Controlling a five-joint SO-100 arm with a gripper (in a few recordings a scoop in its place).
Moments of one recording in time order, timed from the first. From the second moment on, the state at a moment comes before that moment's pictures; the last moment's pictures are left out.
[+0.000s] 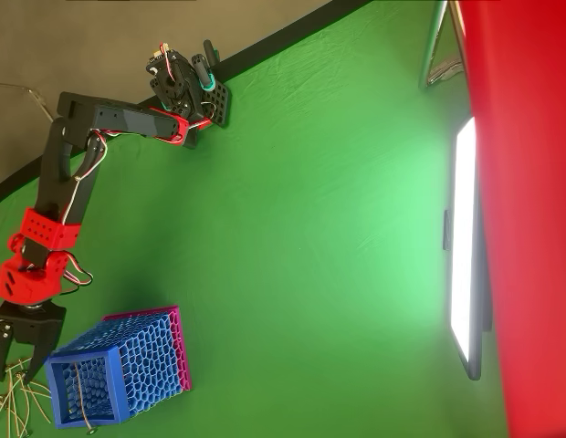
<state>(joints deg) 45.1 81.7 81.5 8.3 55.2</state>
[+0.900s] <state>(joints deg) 27.2 116.2 112.9 8.1 21.4</state>
